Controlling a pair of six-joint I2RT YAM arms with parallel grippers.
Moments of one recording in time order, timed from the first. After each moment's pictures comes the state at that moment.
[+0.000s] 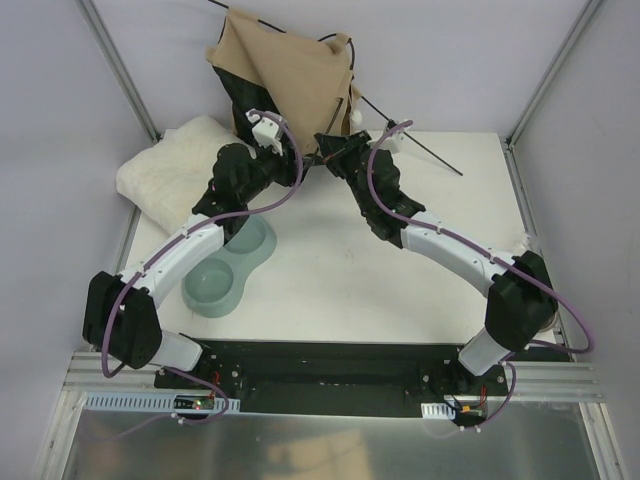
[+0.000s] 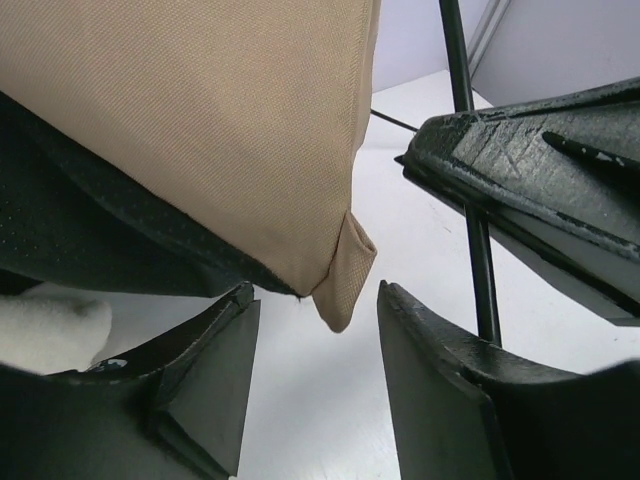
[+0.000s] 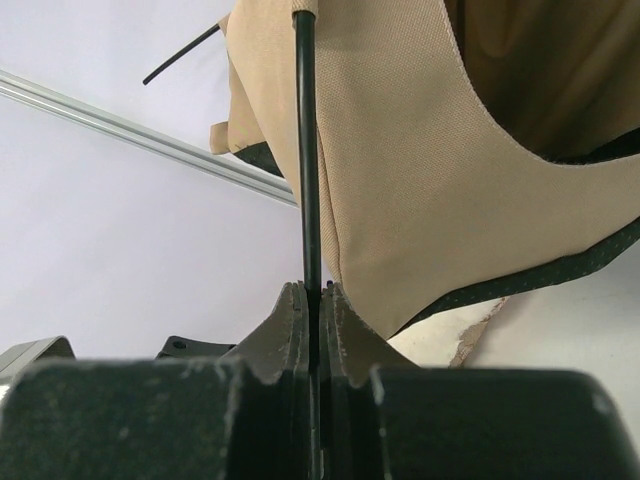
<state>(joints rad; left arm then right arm) -0.45 1.40 1.09 0.25 0.21 -0.16 0.75 1.61 1.30 0.36 0.40 1.08</state>
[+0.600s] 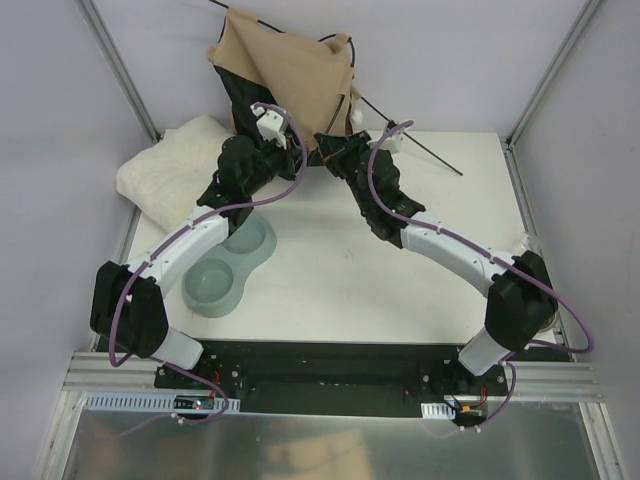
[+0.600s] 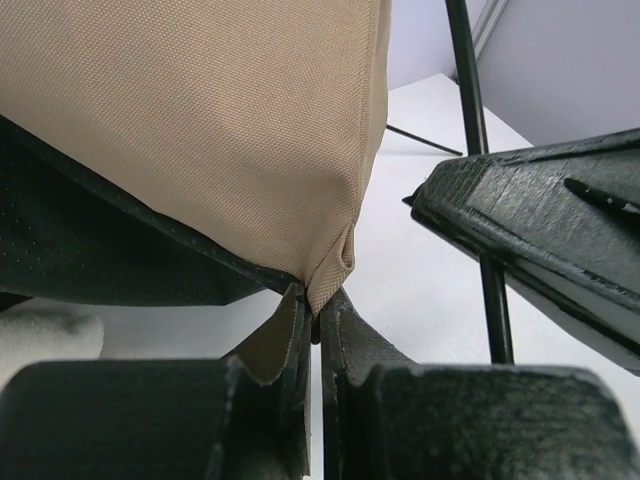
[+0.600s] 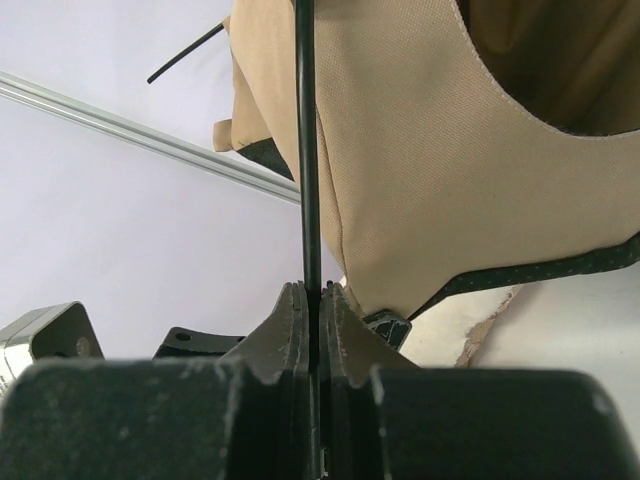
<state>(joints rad) -0.44 1.47 1.16 0.24 0.23 -0.16 0.75 1.61 1.30 0.36 0.39 1.10</state>
